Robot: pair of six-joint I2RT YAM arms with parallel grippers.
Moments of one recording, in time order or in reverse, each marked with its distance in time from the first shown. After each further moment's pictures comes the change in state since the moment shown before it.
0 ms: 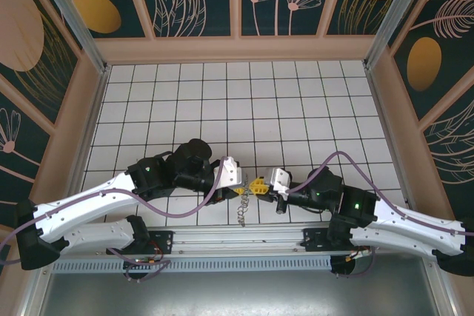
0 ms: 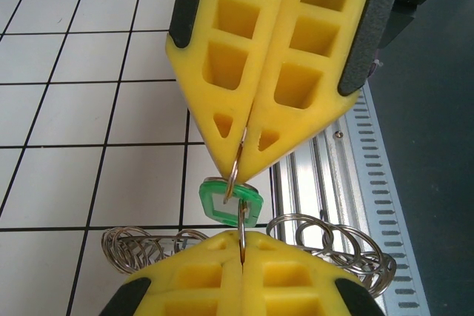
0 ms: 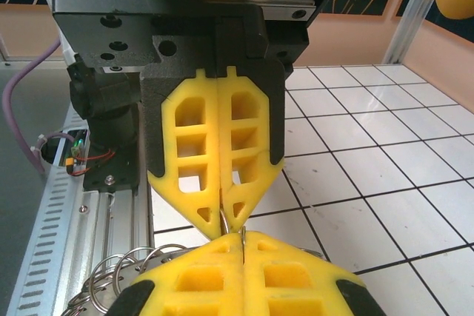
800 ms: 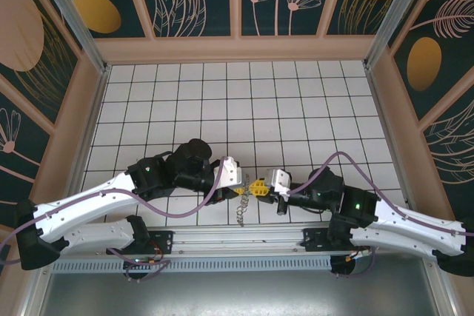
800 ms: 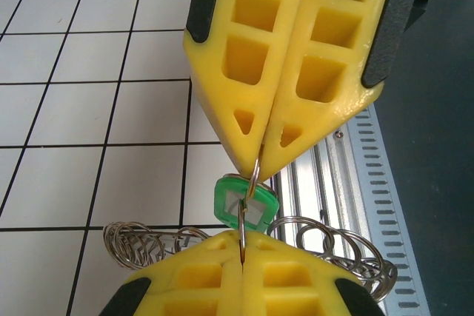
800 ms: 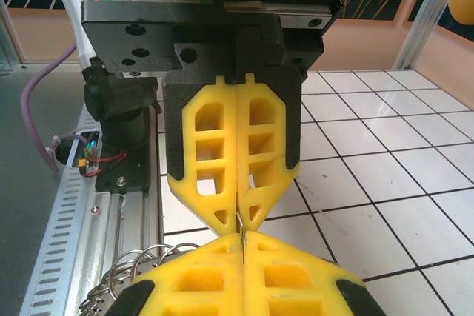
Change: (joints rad) left arm 0.000 0.000 0.000 0.000 0.000 0.000; right arm 0.000 -0.006 0.000 0.000 -0.031 0.000
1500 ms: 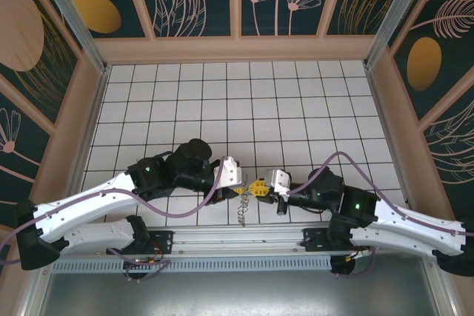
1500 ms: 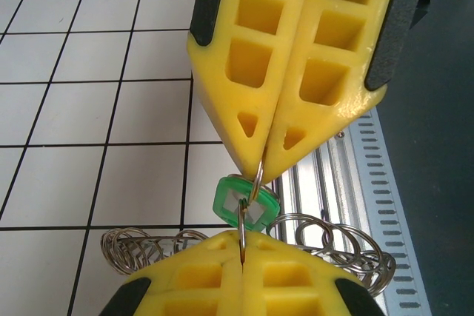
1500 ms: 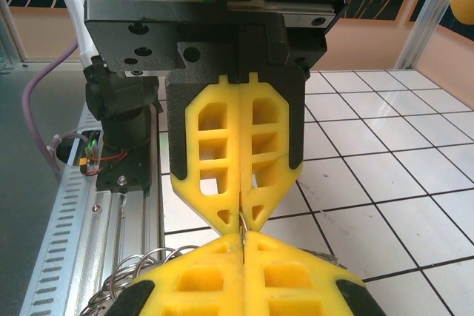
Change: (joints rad) left arm 0.000 0.000 0.000 0.000 -0.003 0.000; right arm 0.000 -0.002 0.000 0.000 -0.002 -0.003
